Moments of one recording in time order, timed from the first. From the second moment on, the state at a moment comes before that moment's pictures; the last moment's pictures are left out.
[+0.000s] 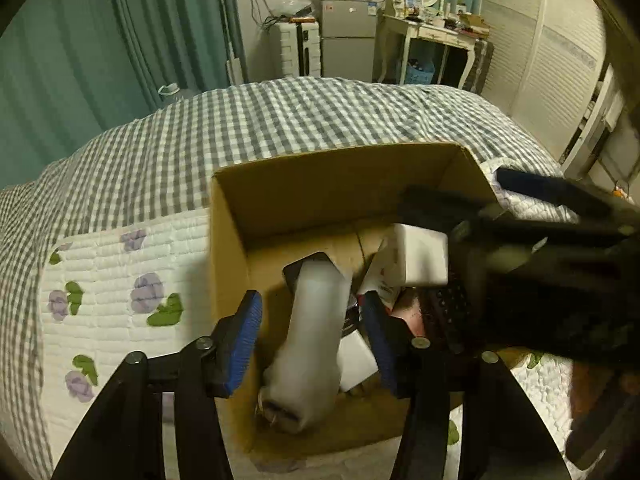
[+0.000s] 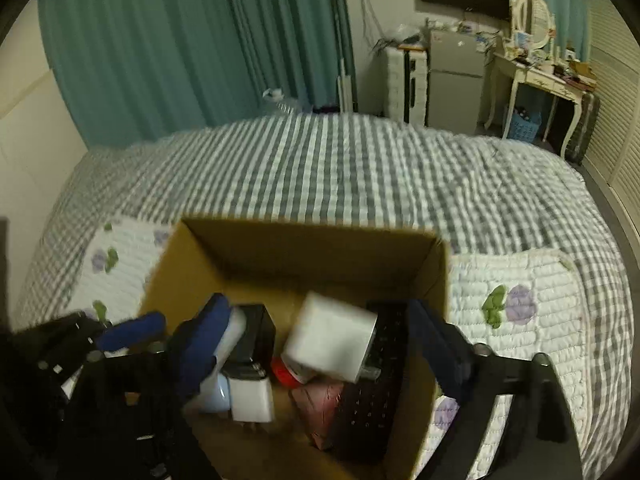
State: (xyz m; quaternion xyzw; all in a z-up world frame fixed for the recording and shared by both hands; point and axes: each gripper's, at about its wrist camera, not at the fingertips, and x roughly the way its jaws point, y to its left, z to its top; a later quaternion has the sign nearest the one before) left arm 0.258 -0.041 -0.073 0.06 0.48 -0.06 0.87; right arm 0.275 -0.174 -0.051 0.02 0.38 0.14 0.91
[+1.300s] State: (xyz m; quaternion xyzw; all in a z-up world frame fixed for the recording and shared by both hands) left arm -0.004 -0.017 0.098 0.03 0.18 0.00 0.98; right arm -0.032 -0.220 0.090 0.00 0.14 0.06 0.99
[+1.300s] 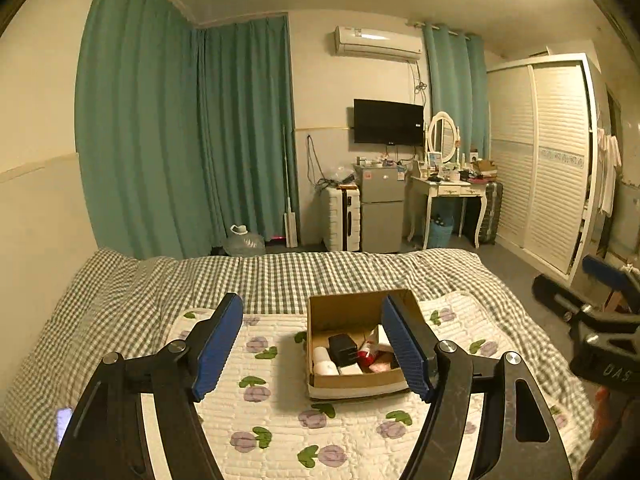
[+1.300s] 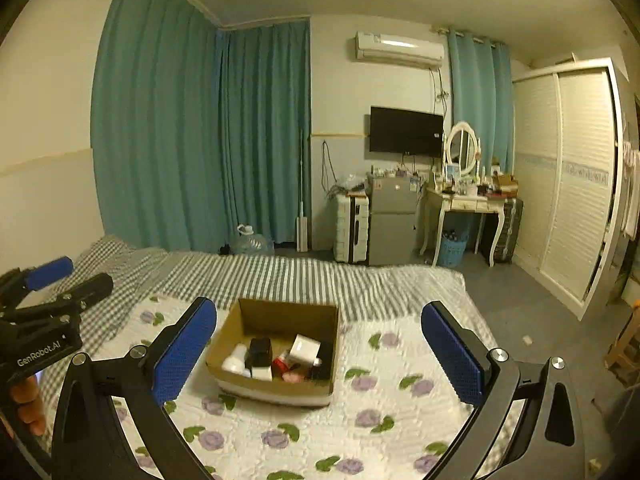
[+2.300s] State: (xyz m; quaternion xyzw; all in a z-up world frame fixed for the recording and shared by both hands) left arm -0.002 -0.011 0.014 0.01 0.28 -0.01 0.96; right arm -0.012 -0.210 0.001 0.02 0.23 0.06 0.97
